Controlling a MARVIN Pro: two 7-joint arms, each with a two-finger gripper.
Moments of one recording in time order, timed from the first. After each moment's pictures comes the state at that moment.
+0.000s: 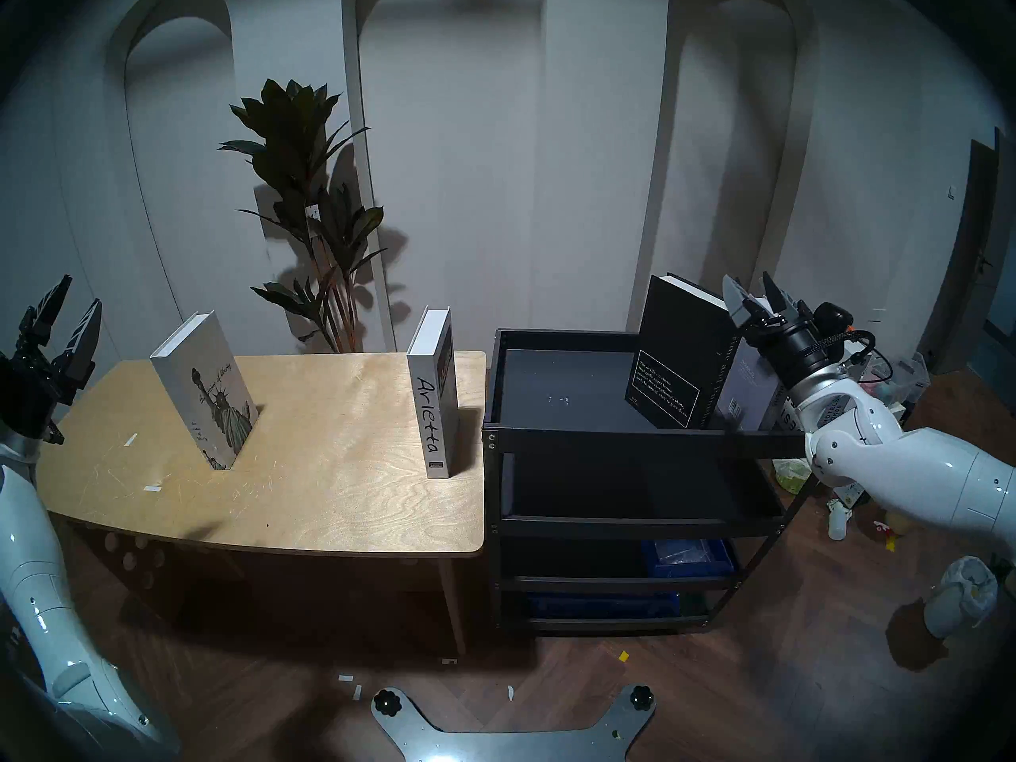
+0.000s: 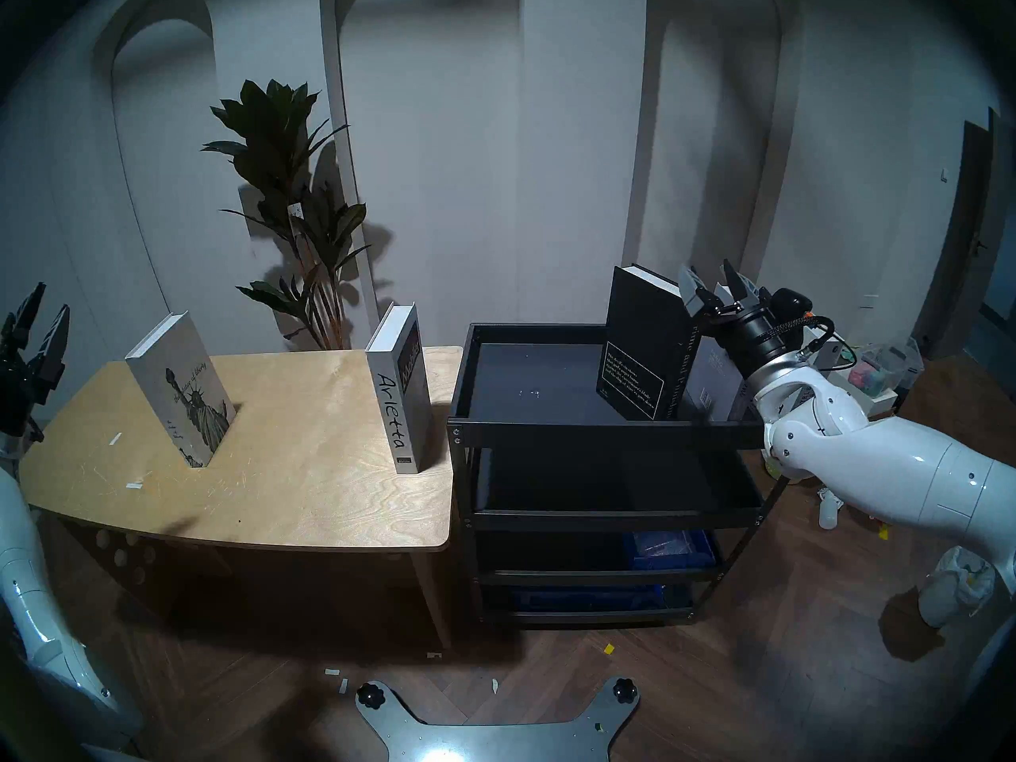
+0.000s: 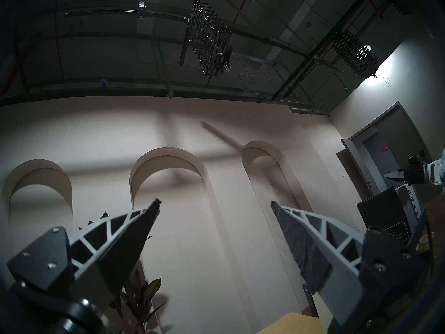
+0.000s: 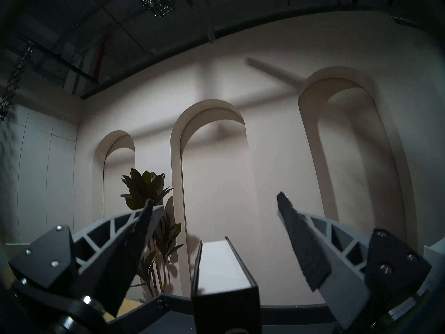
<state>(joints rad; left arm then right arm) 1.38 -1.03 -2.51 -1.38 -0.67 -0.09 -1.35 -0.77 -0.25 0.42 -1.68 1.51 -0.80 0.05</state>
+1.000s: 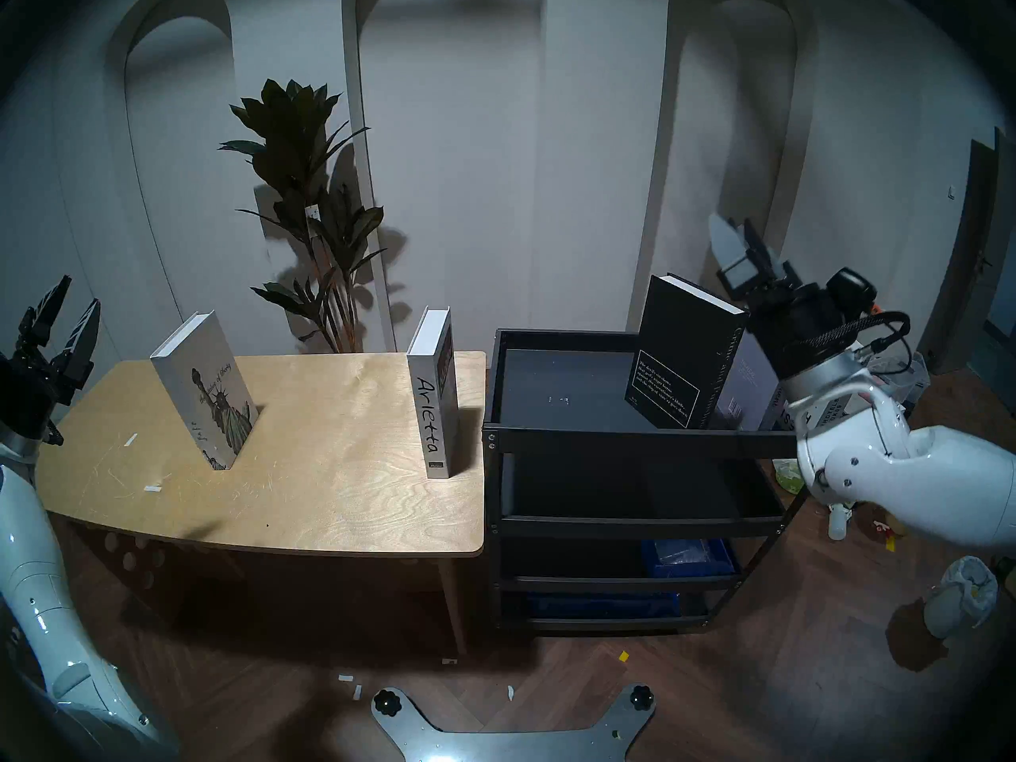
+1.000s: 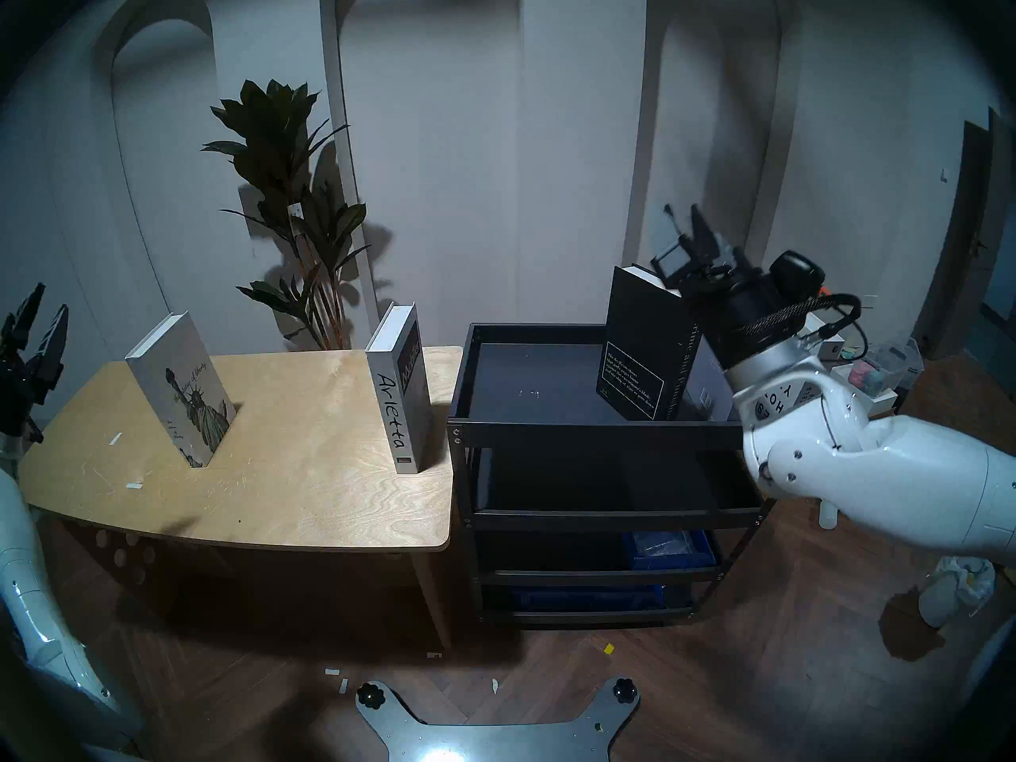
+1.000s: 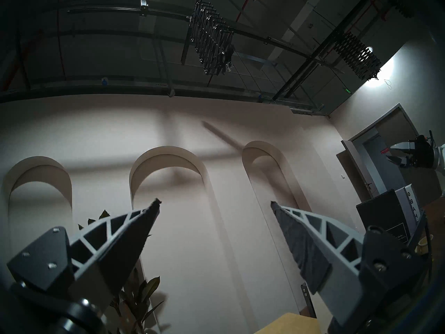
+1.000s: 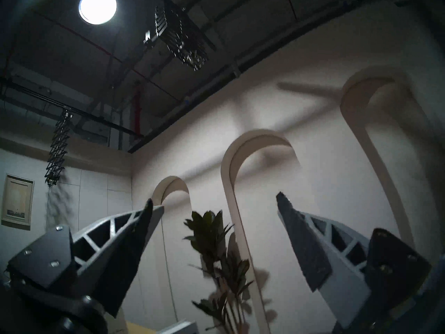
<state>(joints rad) 1.38 -1.03 -2.51 -1.38 -0.67 -0.07 -1.35 -0.82 -0.16 0.38 -2.13 1.54 -0.84 -0.02</state>
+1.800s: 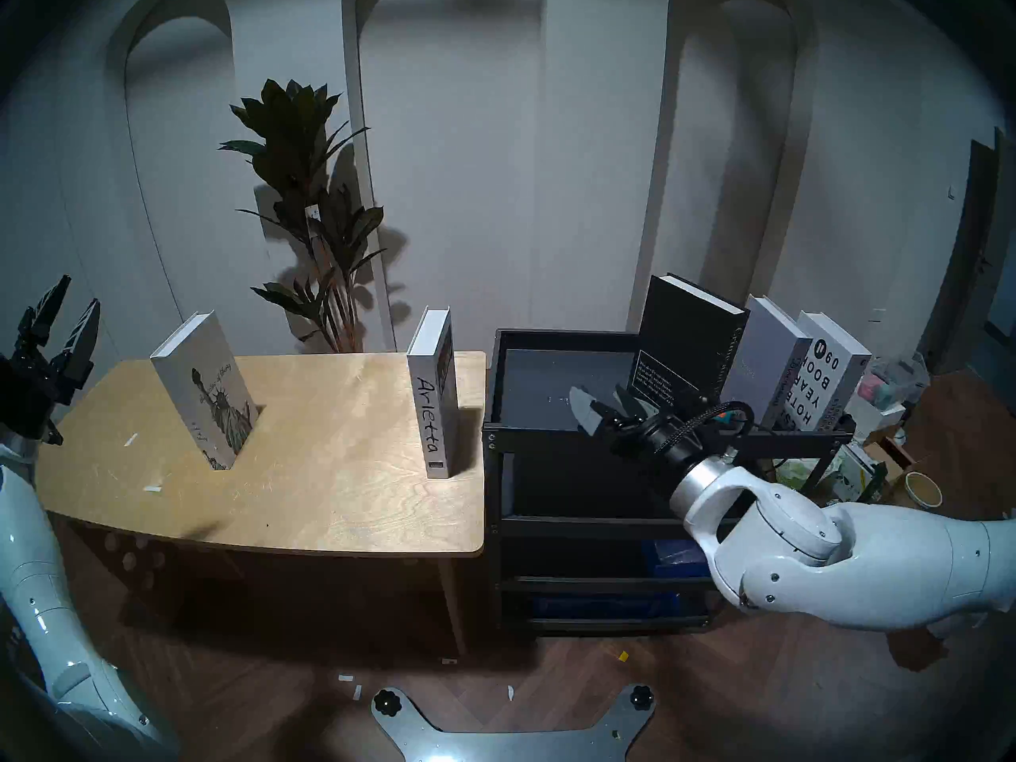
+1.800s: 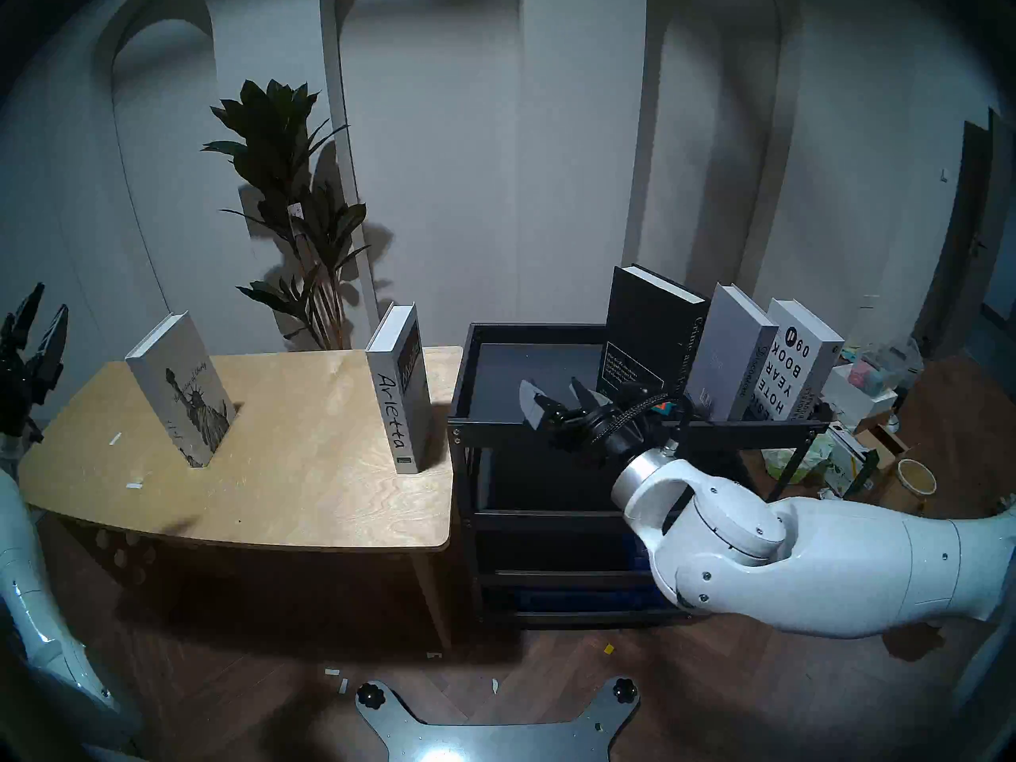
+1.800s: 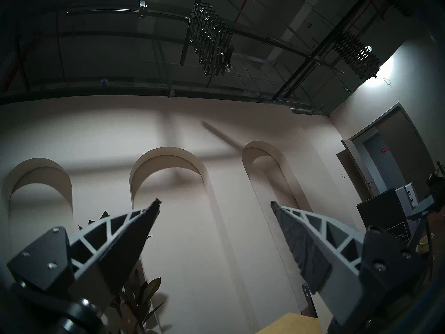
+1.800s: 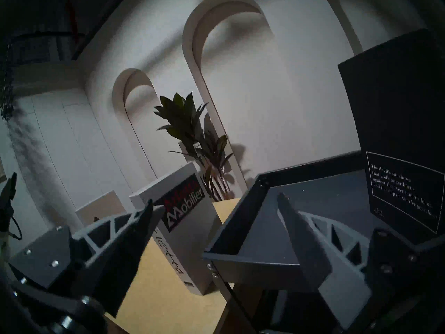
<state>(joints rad) 1.38 -1.03 -2.51 -1.38 -0.67 -0.08 -1.35 -0.82 -0.42 0.20 -2.18 1.32 -0.45 -0.50</state>
